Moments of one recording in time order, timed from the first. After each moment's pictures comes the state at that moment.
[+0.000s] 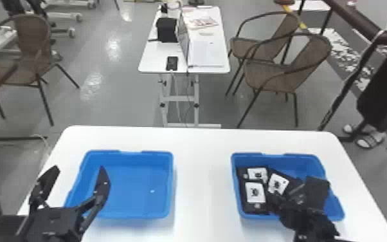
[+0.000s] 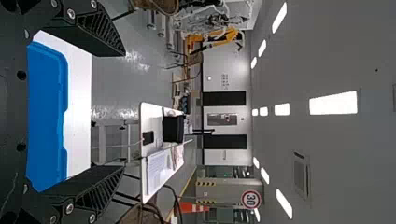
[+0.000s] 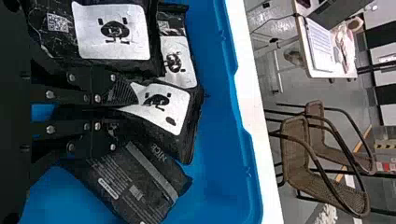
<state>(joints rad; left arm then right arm) 0.59 0.01 0.09 -1.95 0.03 -0.23 -0.04 0.08 -0.03 -0.12 -1.34 -0.17 0.38 0.03</state>
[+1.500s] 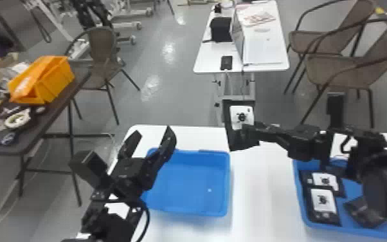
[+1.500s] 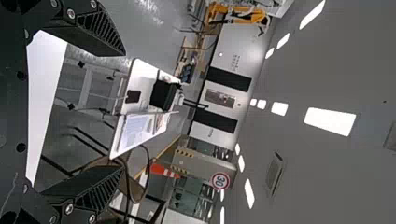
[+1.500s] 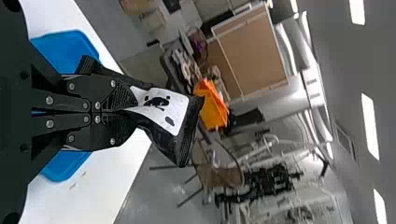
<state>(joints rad) 0.40 0.08 0.08 -2.01 0.41 0.04 -0.13 -0.24 -0.11 0.17 -1.48 -0.24 0.49 0.91</state>
